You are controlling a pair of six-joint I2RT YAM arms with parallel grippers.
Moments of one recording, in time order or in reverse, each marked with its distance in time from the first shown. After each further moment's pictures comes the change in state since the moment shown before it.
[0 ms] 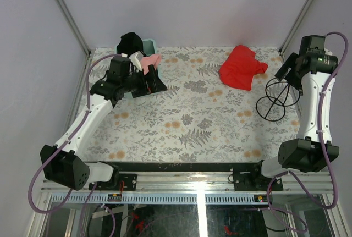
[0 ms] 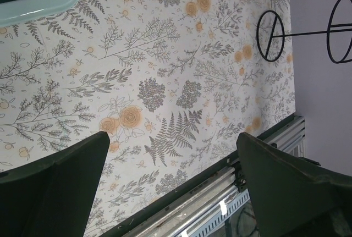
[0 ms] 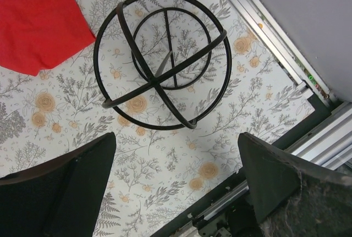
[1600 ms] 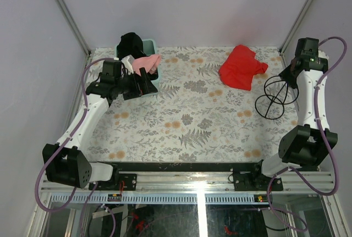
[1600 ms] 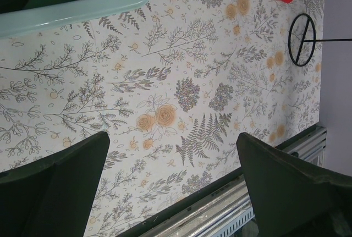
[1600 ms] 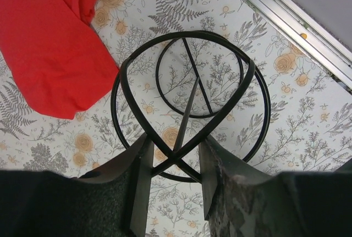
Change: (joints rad) left arm 0.128 0.012 -0.068 -0.006 0.026 0.093; right arm -0.016 0.063 -0.152 0.263 -0.021 0.165
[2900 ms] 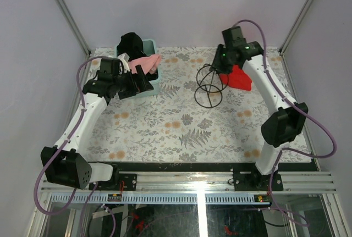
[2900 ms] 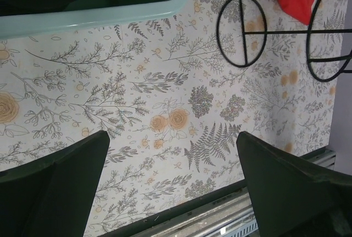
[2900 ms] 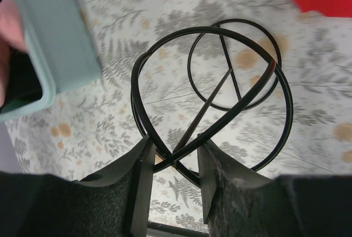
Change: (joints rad) left arm 0.005 -0.010 0.055 -0.081 -0.109 -0.027; right arm 0.571 0.253 0.257 0.043 -0.269 0.017
